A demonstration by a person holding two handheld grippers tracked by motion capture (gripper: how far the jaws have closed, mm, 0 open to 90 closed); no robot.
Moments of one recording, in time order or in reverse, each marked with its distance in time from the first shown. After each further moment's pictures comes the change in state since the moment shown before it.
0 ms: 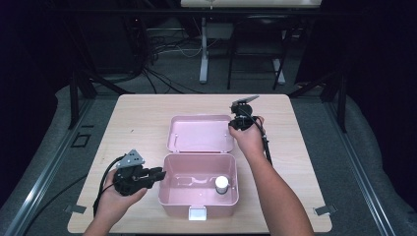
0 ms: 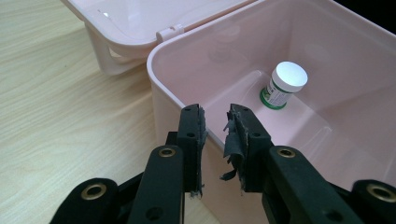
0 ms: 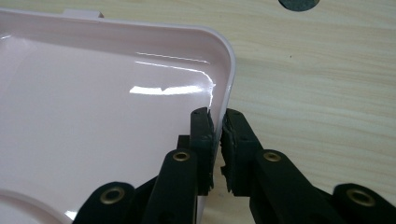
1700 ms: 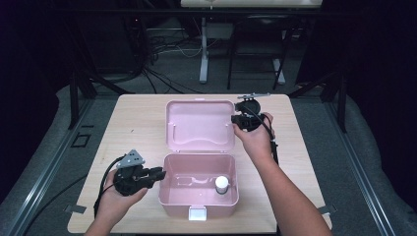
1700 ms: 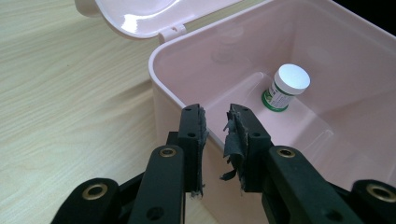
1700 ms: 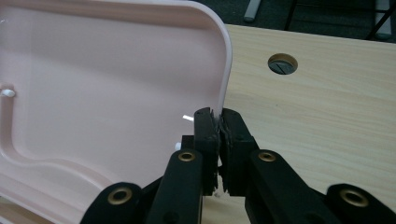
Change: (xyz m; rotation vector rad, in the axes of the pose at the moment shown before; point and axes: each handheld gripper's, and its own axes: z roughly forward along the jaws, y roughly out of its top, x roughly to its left) left arm -0.001 0.000 0.001 -0.005 0.012 -0.012; right arm 0.014 -0.007 -0.068 -0.215 0.017 -0.074
